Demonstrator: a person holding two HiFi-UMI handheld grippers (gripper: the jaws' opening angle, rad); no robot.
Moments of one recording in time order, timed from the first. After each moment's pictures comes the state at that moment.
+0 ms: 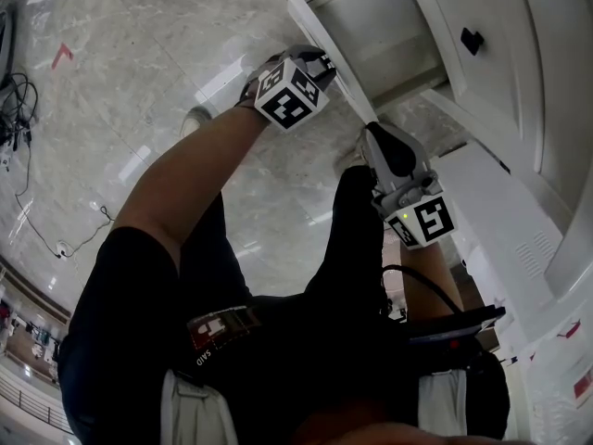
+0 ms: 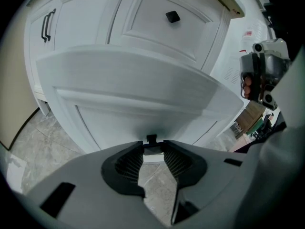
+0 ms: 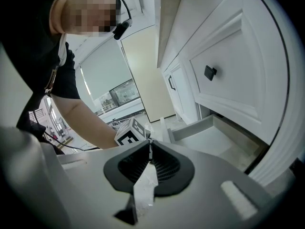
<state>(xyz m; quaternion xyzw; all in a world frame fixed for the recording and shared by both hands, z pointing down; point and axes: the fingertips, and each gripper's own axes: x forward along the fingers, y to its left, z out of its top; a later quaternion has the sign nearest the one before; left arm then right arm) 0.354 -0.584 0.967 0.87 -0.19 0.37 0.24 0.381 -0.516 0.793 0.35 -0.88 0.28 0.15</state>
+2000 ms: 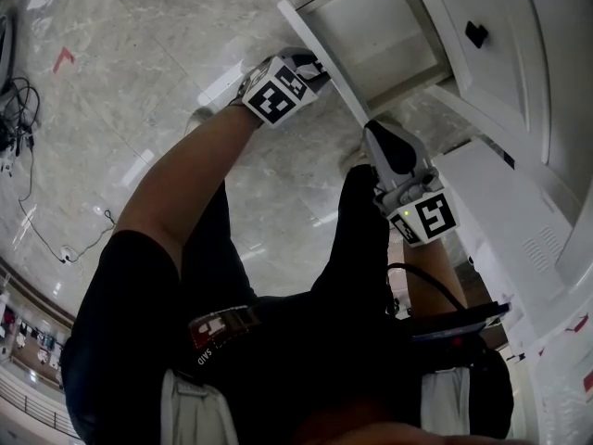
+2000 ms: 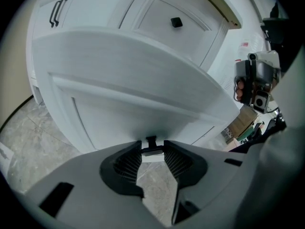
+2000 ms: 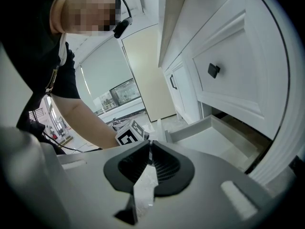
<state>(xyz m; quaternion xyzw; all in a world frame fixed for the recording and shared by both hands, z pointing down) 0.337 -0.566 0.979 0.88 -0.16 0.35 0.29 0.367 -0.511 0.792 0.35 -0.88 0.28 0.13</state>
